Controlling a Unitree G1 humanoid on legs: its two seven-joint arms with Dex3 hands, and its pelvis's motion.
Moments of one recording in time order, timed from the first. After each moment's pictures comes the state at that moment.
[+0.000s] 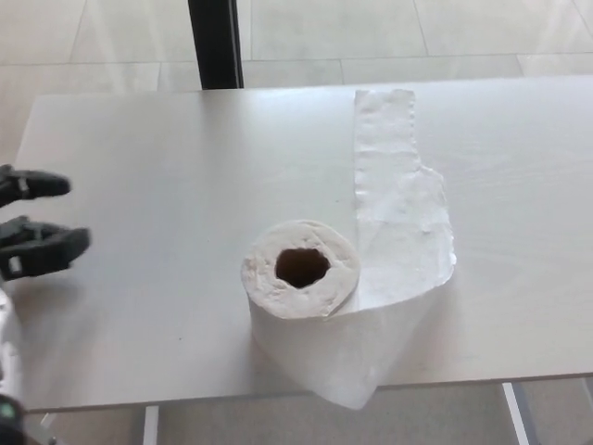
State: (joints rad) left_arm -0.43 0.27 0.31 0.65 0.03 0.04 0.02; right_arm 0.34 -1.02 -0.10 1.10 -0.11 -0.39 0.17
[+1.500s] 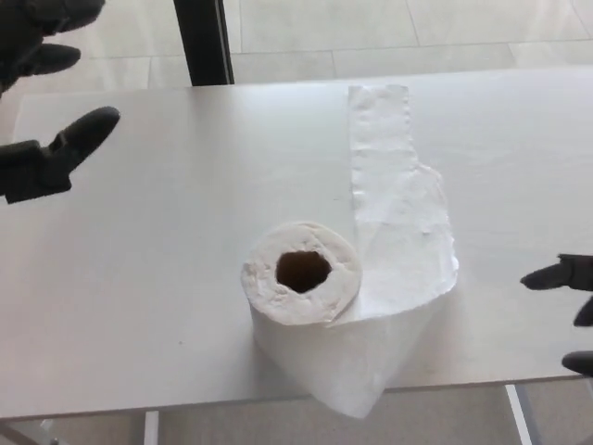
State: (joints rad) left_arm -0.14 0.65 0.14 -0.44 0.11 0.16 -0.18; right_arm 0.06 -0.91 0.08 -0.17 -0.24 -0.14 0.39
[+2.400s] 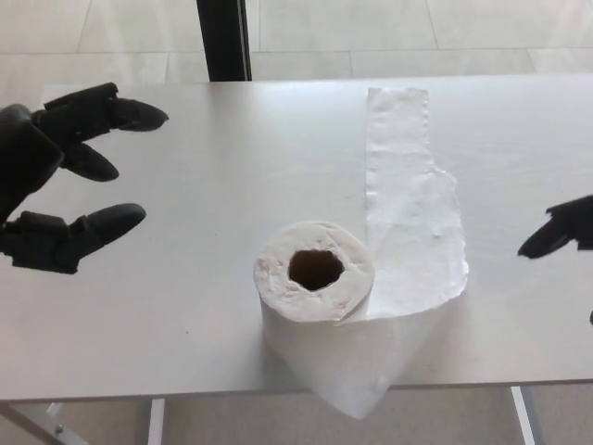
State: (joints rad) left_arm -0.07 0.86 0.07 -0.54 0.11 0.28 -0.39; right_arm -0.09 -1.13 -0.09 -0.45 -0.09 0.04 0.70
